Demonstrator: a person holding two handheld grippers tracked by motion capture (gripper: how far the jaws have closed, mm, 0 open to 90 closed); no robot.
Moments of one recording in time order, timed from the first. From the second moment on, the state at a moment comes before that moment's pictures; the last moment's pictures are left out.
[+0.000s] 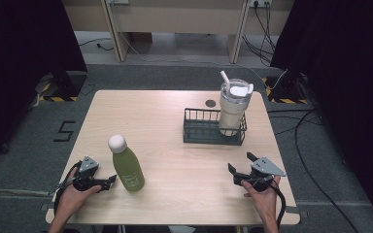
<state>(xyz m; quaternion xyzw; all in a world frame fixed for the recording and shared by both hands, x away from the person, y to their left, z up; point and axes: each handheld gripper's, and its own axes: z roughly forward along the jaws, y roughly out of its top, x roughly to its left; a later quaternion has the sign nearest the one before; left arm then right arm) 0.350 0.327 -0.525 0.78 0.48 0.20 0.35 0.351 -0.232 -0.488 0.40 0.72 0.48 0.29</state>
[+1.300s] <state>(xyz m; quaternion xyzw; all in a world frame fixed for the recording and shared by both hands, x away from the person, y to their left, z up) 0.348 0.328 -0.525 0.78 0.48 0.20 0.35 0.346 -0.230 -0.516 0.44 0.81 0.34 0.20</state>
